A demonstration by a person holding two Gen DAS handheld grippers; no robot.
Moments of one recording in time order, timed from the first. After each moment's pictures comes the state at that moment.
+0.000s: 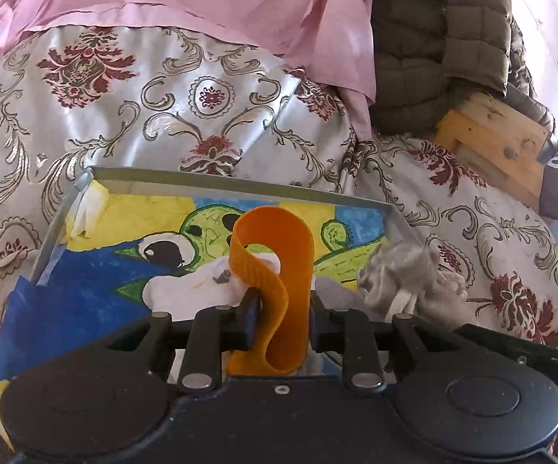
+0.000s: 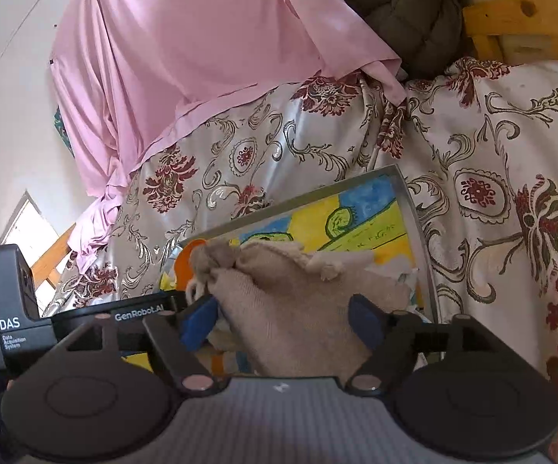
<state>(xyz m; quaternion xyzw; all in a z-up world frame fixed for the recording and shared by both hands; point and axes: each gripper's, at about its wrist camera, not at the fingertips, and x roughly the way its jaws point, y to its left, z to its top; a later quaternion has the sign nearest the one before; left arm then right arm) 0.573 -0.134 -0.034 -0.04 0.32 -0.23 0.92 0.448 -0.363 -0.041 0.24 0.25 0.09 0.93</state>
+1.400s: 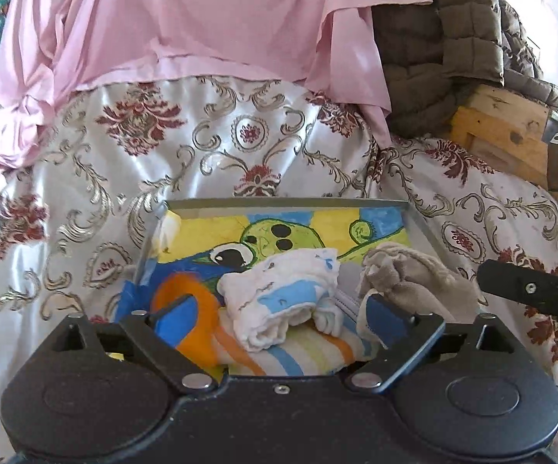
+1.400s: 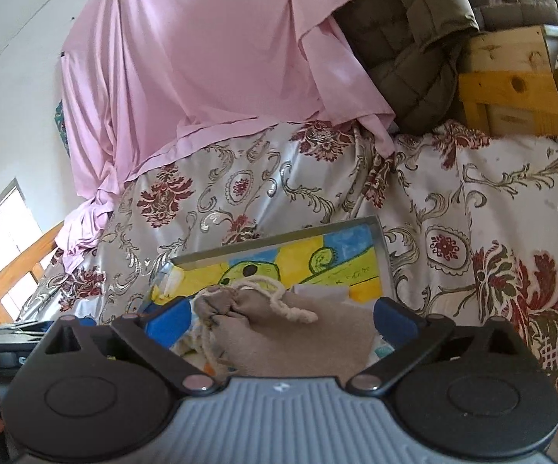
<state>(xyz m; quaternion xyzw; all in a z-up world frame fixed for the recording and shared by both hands) 0.493 -0.115 0.018 0.03 0.29 -0.16 0.94 0.408 -0.353 -0.002 0.17 0.22 0.05 0.96</state>
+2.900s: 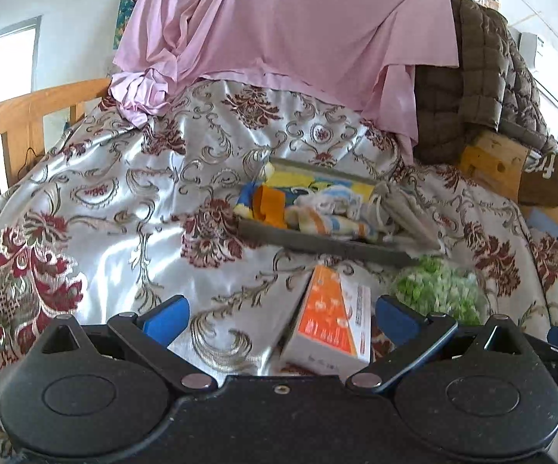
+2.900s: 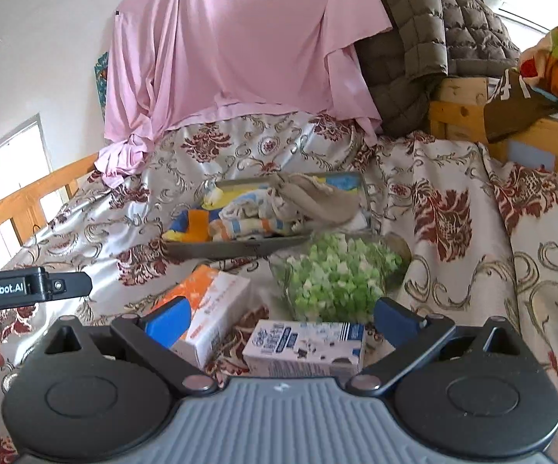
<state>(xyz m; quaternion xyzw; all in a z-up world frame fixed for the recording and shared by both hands) 0.217 -0.005 0.011 -0.06 0.26 -0.08 0.96 0.148 -0.259 -0.006 0.08 0.22 0.01 0.97</state>
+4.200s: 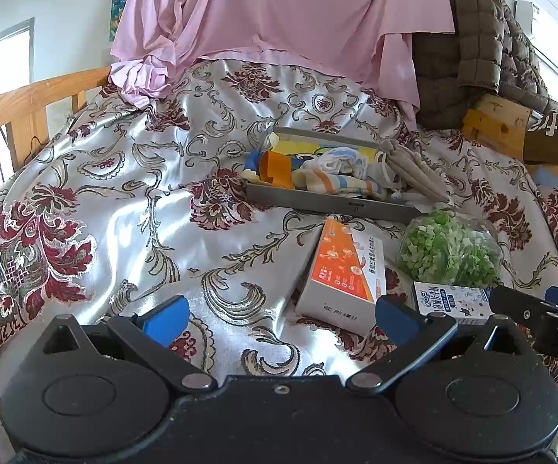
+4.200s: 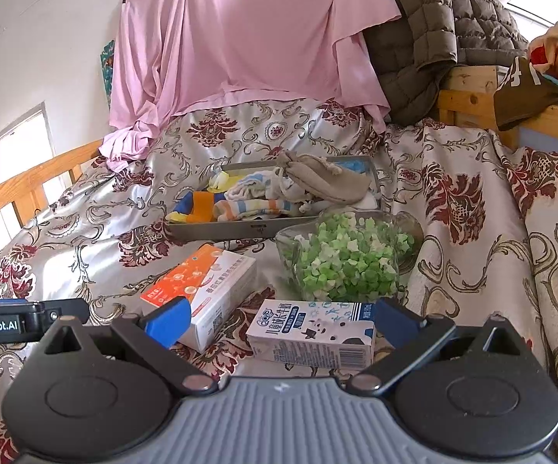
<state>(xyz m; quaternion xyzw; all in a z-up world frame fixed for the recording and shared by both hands) 0.201 -0.008 -0.014 -0.02 0.29 -0.07 0.95 0.154 -0.256 -0.027 0.08 0.23 0.02 0.97</state>
